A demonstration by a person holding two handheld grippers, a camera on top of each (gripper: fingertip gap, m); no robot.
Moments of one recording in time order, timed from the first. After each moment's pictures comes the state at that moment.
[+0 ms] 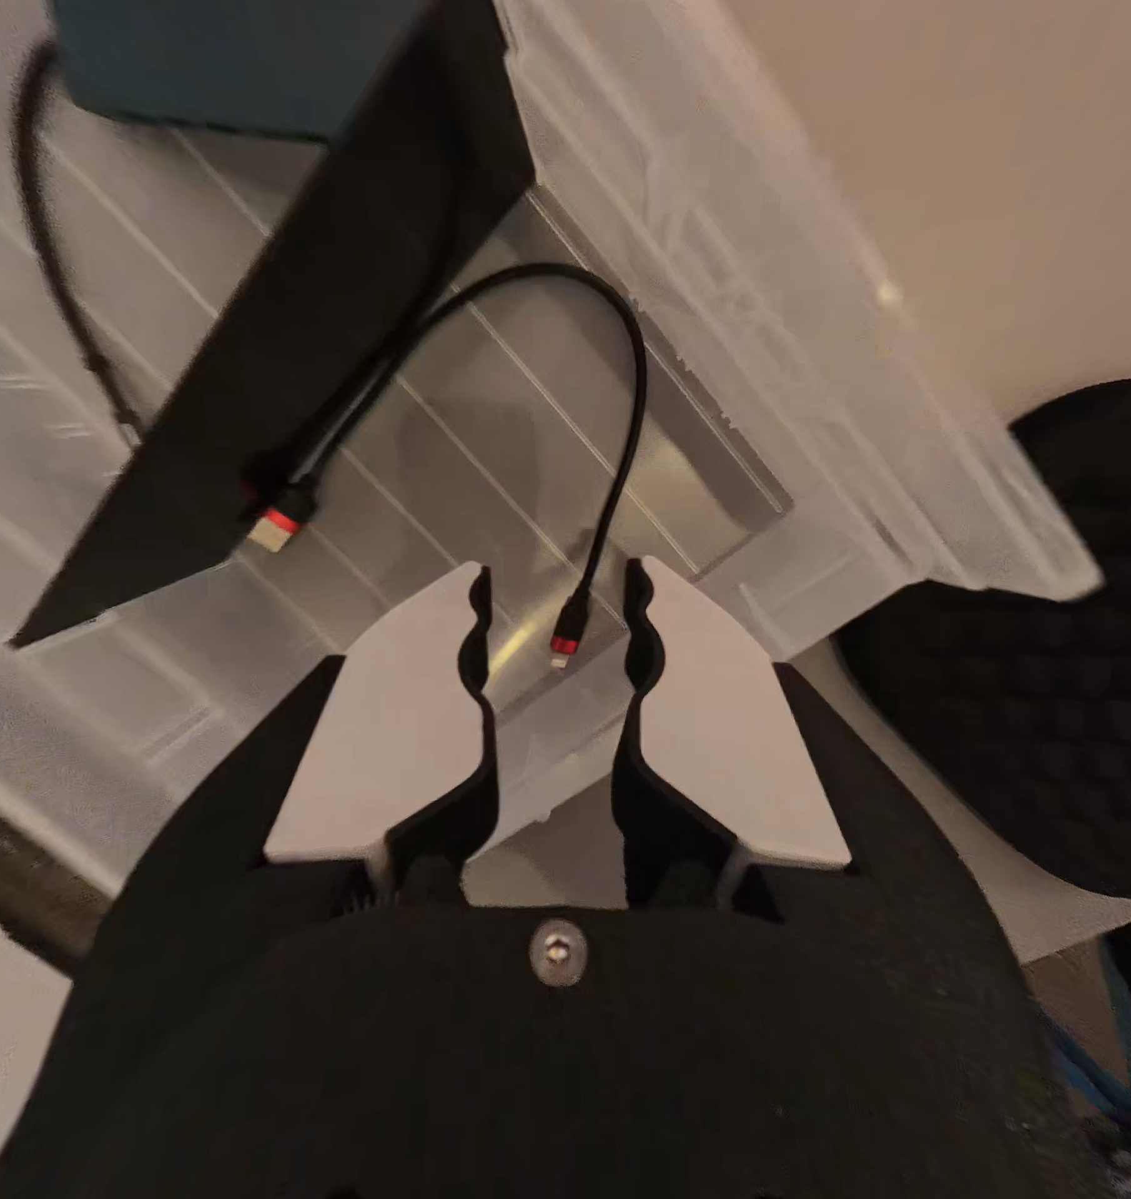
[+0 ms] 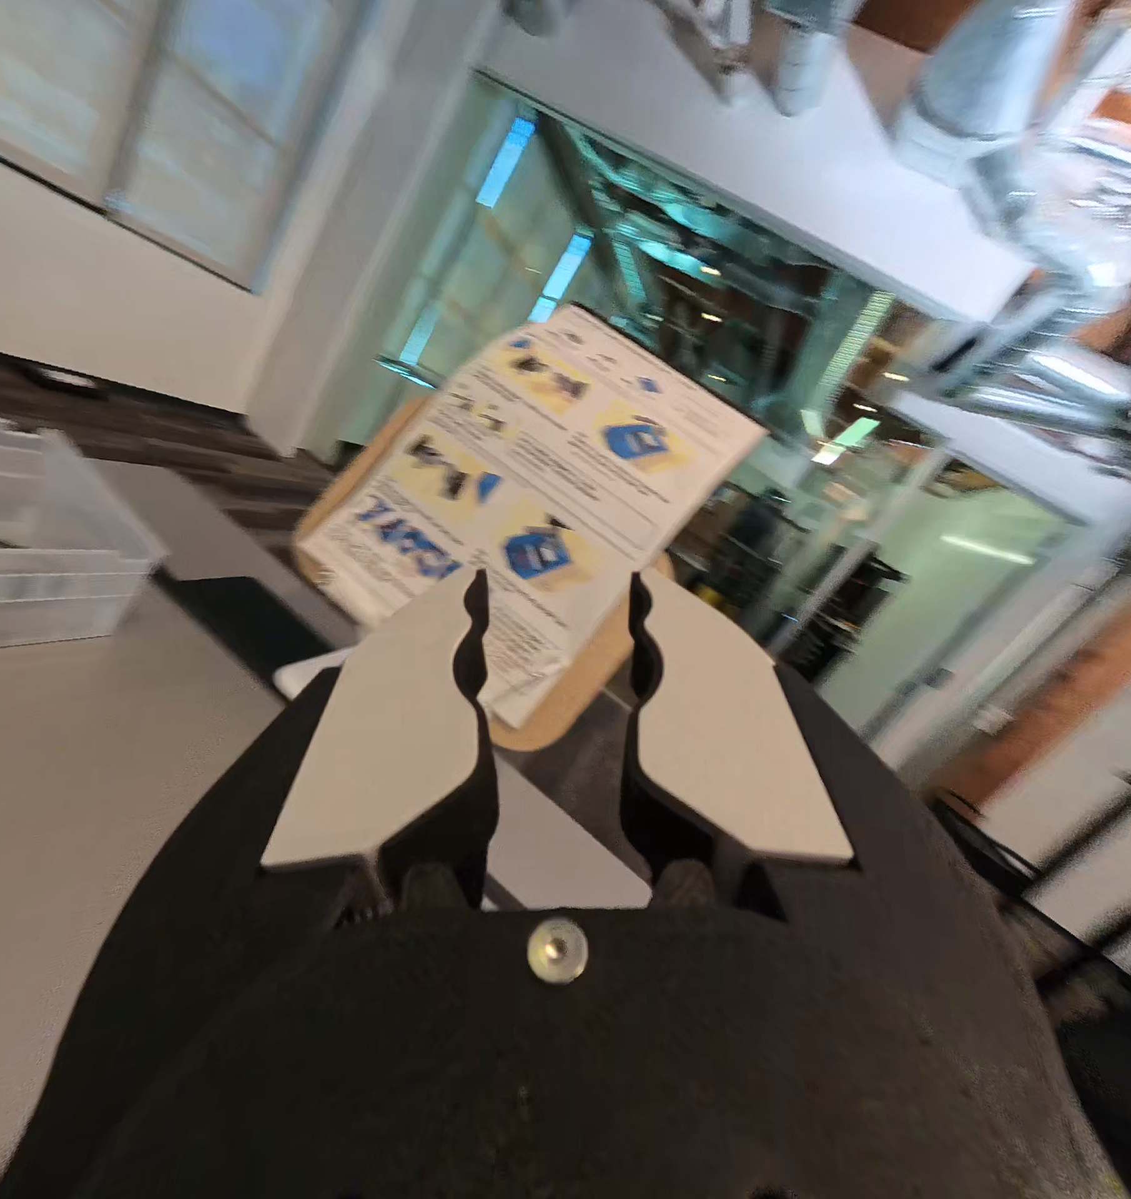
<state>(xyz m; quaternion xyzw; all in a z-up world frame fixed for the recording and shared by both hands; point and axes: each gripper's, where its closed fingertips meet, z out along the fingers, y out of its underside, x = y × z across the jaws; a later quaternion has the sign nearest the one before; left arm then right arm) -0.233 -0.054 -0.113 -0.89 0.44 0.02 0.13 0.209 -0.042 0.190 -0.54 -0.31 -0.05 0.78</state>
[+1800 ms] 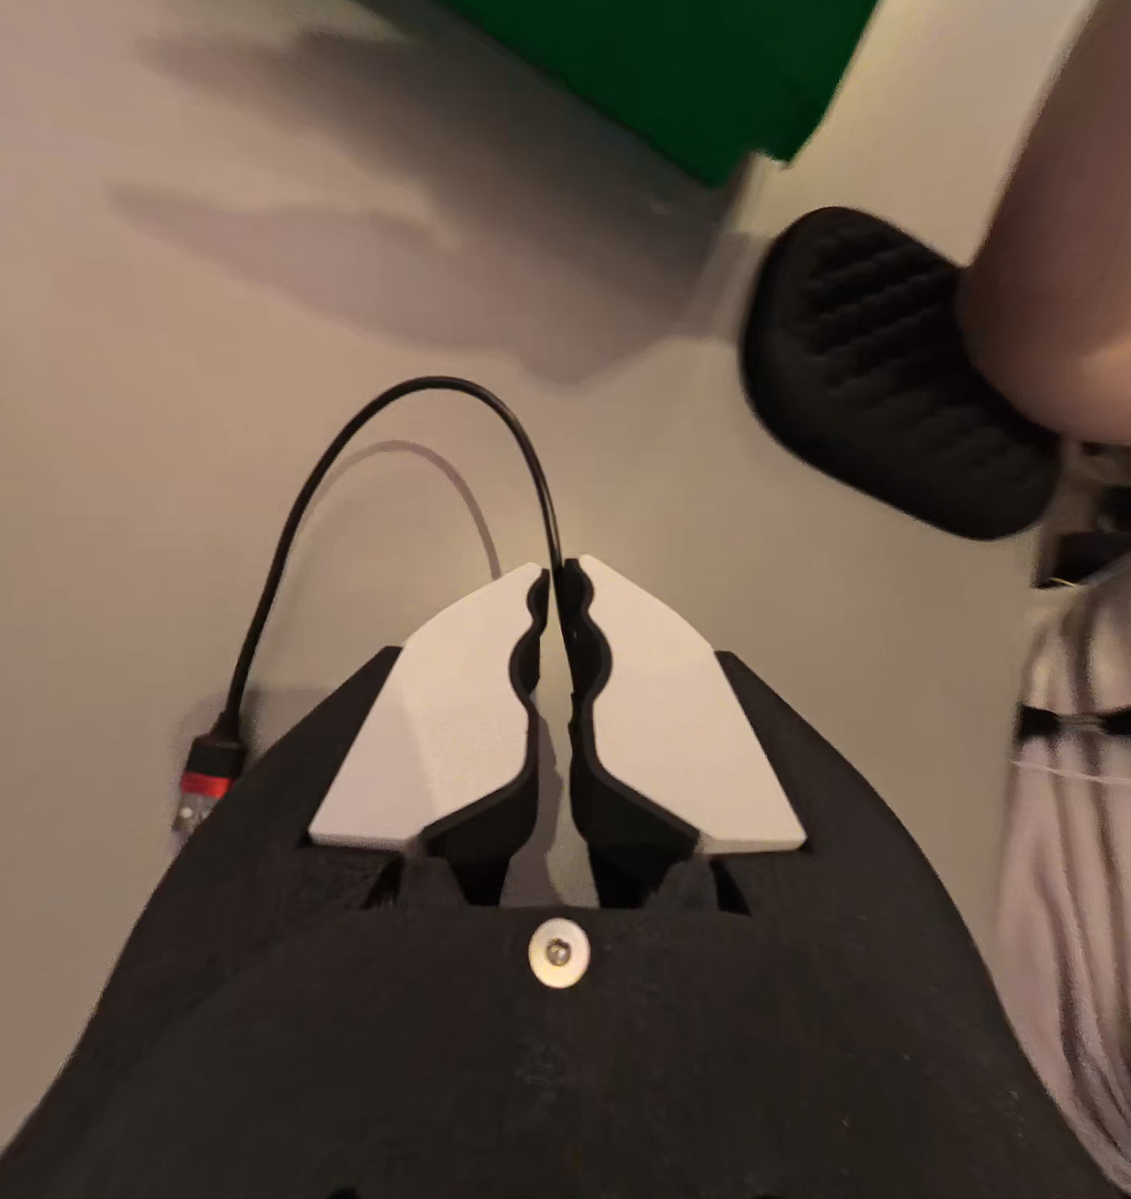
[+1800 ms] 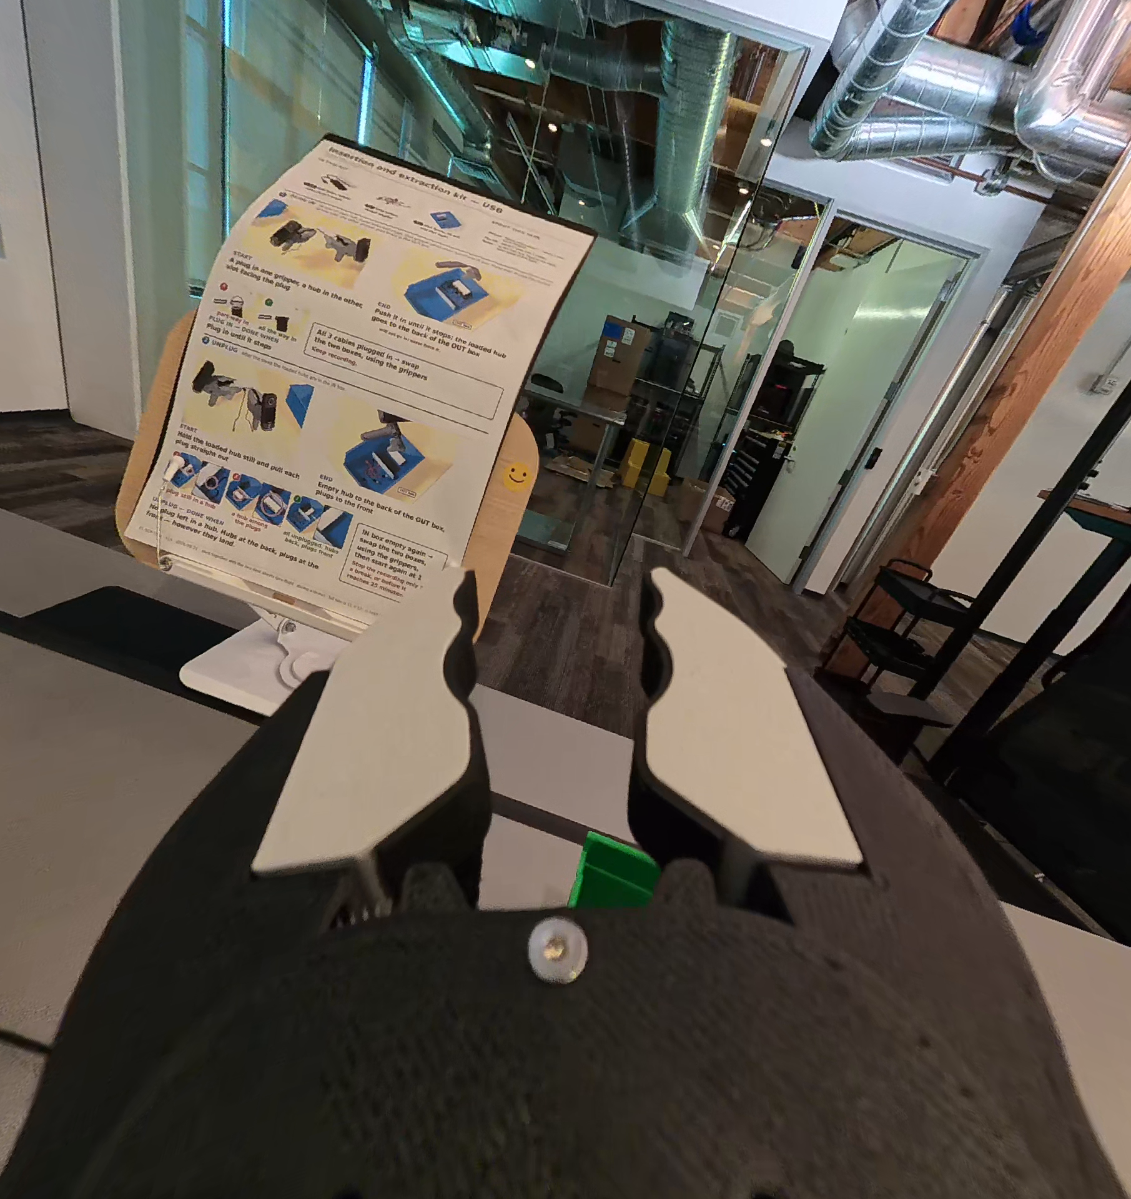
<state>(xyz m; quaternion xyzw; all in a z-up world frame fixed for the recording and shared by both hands) 0.143 -0.112 -0.115 -0.75 0.55 -0.31 0.18 0.295 -0.011 0.182 -0.64 -0.14 -0.06 0.75</state>
